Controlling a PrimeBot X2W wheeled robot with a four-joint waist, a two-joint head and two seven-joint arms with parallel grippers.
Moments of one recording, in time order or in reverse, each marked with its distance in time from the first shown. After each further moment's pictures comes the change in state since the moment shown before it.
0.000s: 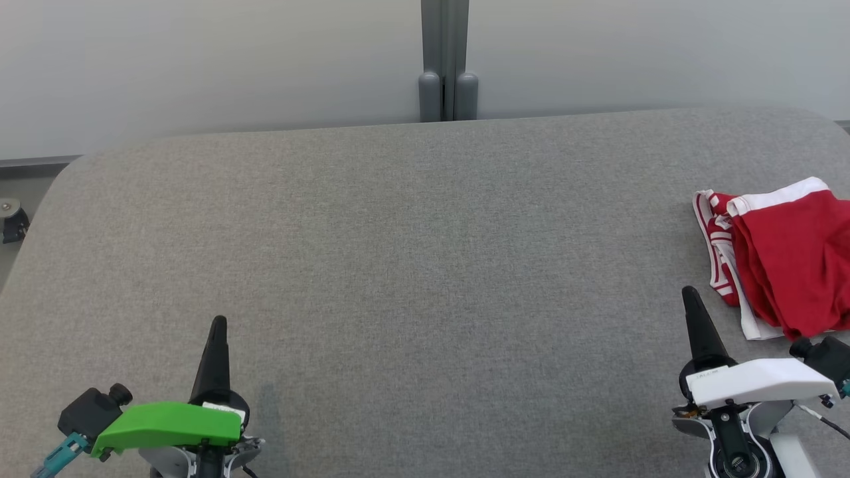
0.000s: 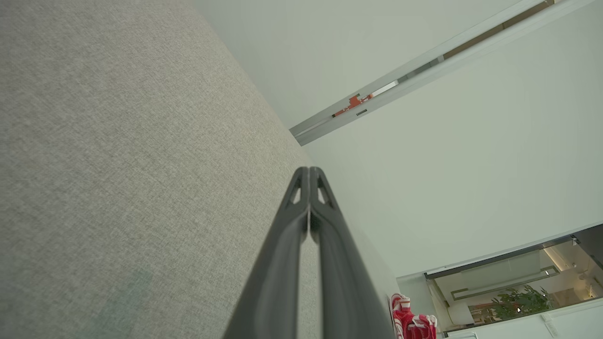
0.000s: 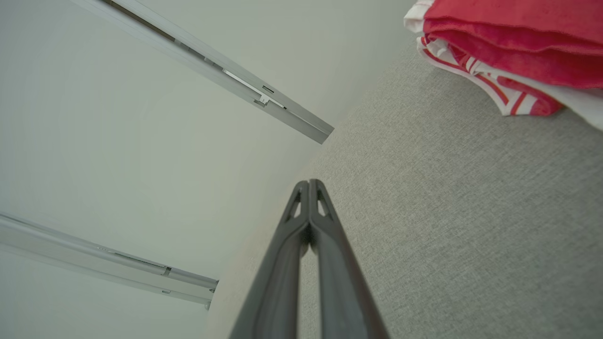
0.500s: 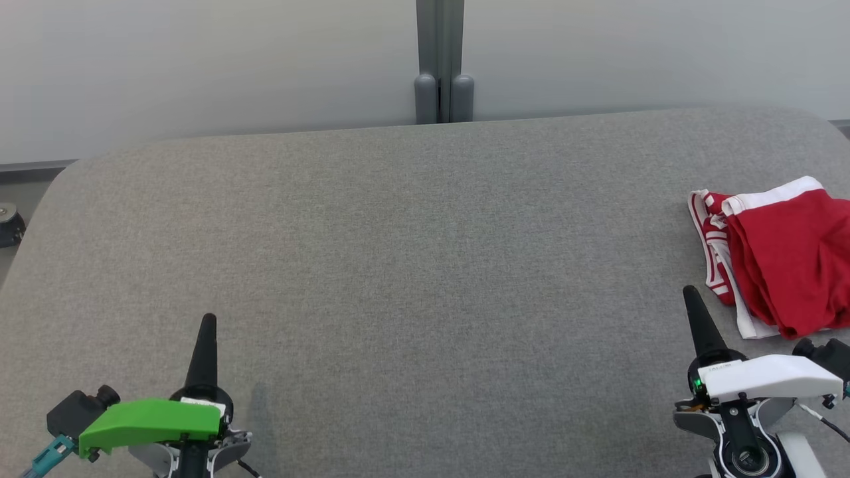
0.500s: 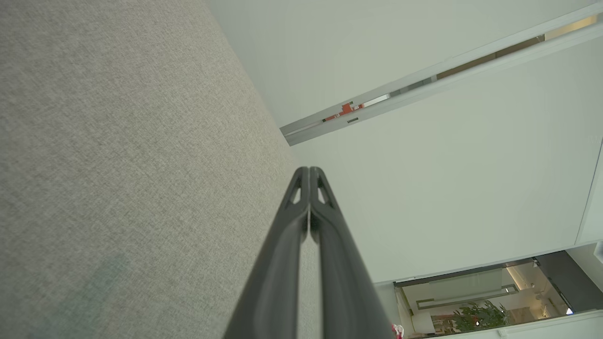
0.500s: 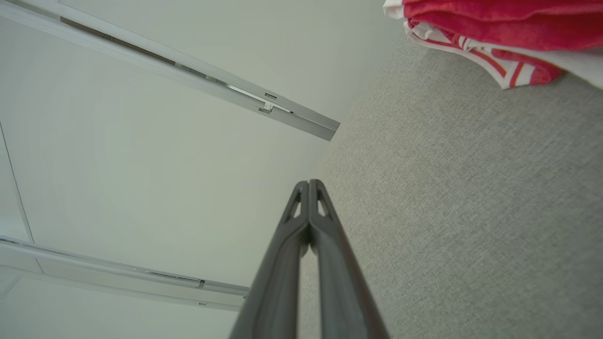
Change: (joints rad) left arm -0.012 0.001 0.038 0.010 -0.129 -0.007 0.043; right arm -0.013 -0.001 -0.014 0.014 0.159 0.000 0.042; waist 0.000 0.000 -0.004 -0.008
